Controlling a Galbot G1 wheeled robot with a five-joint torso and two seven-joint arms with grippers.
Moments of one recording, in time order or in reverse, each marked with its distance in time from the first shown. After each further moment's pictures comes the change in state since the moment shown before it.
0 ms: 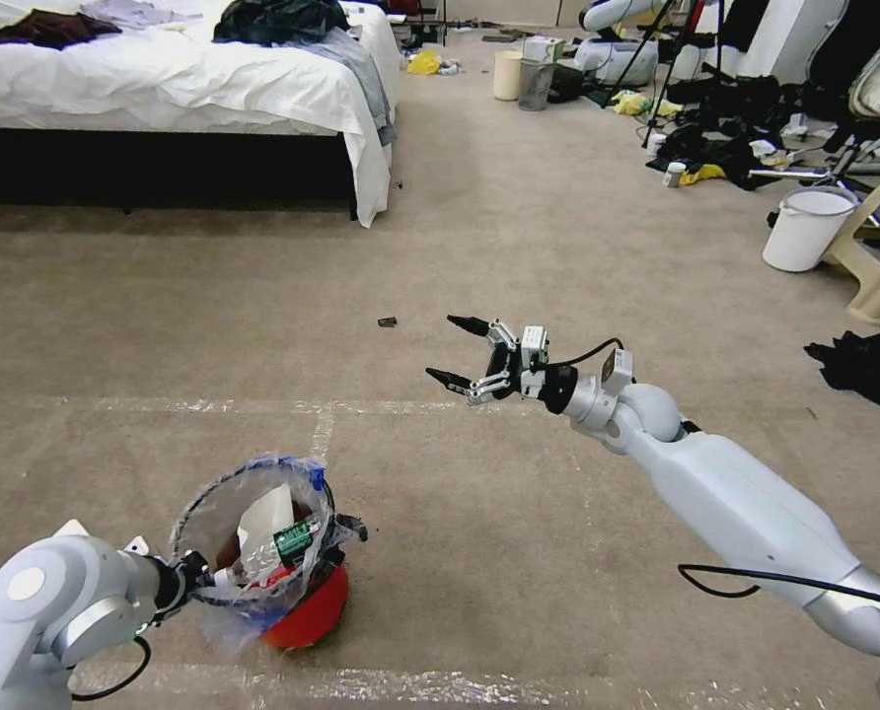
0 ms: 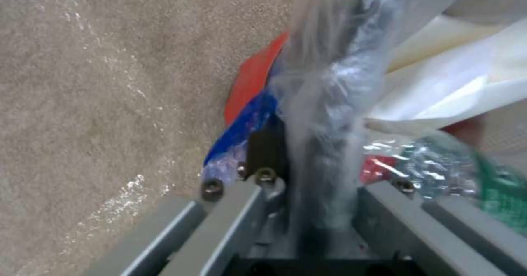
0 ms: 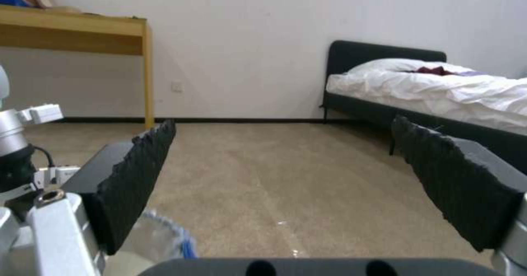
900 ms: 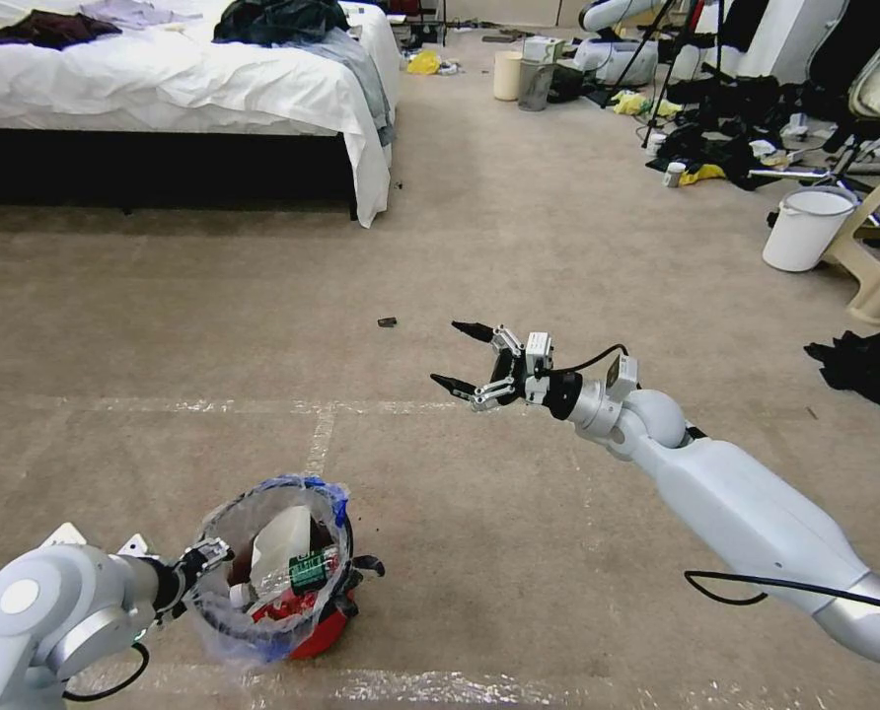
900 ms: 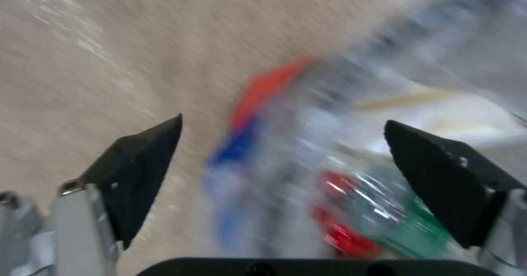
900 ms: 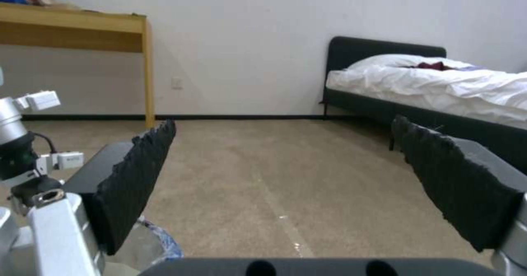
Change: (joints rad) left arm 0.047 -0.011 -0.028 -0.037 0.118 0.023 0.032; right arm -0.020 -0.017 0.003 0.009 0.001 0.004 -0.003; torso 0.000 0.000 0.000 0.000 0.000
